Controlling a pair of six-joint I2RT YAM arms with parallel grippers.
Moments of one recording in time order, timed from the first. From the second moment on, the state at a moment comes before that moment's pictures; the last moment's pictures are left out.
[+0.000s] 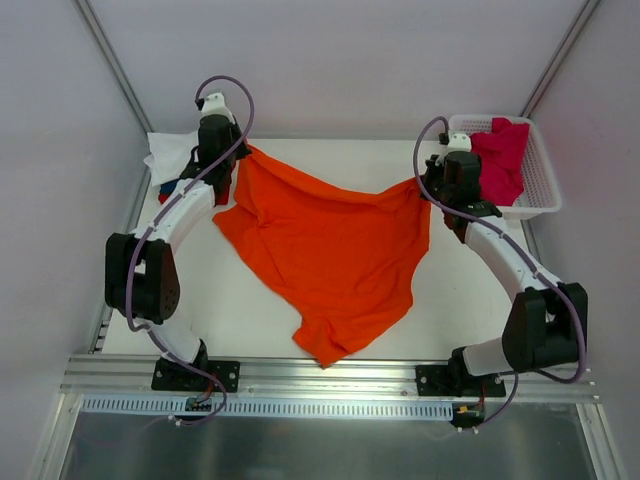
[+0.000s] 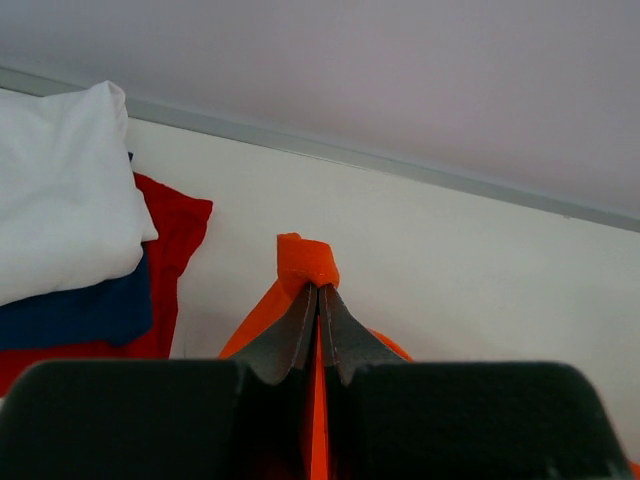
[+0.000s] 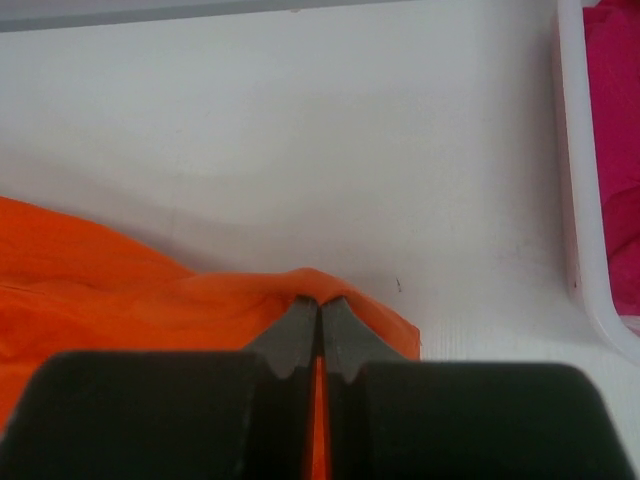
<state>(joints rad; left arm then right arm) -0.20 1.66 1.32 0.06 -0.21 -0.33 0.22 1.39 1.05 -0.08 0.06 0.19</state>
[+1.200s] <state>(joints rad) -0.20 2.38 2.03 0.03 -0.19 -0.32 0.15 1.94 1.31 0.10 0.02 0.21</state>
